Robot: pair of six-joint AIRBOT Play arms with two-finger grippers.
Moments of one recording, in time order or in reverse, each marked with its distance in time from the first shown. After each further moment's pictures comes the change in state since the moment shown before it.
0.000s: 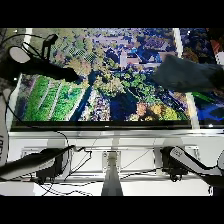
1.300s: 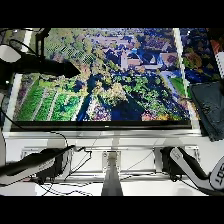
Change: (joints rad) left arm 0.002 0.056 0.003 -0.110 0.001 0.000; right arm 0.231 0.150 -0.007 -0.243 0.118 0.151
